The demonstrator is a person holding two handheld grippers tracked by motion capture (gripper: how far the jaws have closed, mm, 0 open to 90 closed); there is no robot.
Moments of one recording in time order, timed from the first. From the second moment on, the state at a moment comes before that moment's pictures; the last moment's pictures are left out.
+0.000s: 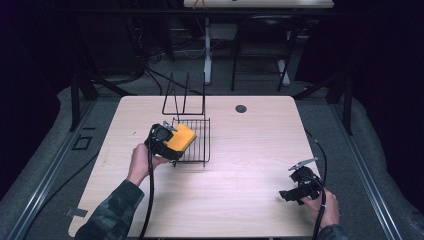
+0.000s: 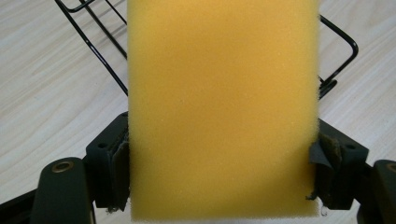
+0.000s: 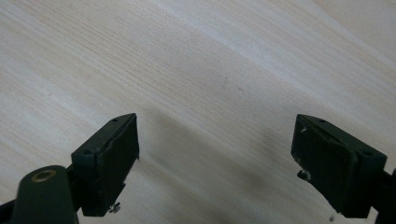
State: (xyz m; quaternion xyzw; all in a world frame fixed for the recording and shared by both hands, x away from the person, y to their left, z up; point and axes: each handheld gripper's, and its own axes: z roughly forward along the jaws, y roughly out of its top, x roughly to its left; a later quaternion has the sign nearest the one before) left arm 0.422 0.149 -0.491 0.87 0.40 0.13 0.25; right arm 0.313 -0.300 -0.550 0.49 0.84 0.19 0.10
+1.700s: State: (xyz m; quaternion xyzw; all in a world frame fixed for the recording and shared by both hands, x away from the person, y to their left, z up) left arm 0.448 0.137 -0.507 0.90 0.36 0.11 0.23; right arm 0.313 -0.300 -0.550 0.48 0.85 0.19 0.10
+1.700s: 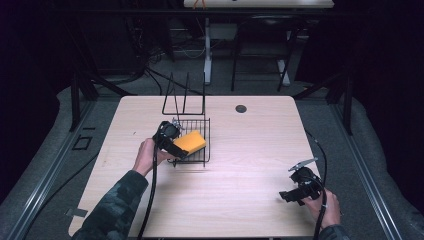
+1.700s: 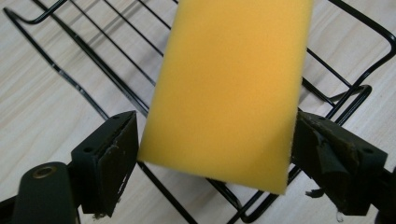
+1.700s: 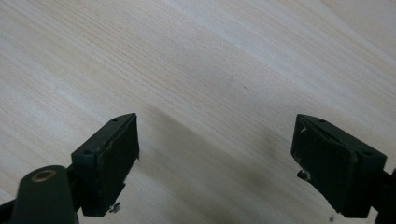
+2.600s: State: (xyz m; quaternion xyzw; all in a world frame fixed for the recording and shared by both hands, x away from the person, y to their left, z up) left arm 0.450 0.143 -0.506 0.93 0.28 0.08 0.24; right arm 0.312 -0.300 -0.549 0.48 0.85 0.19 0.10
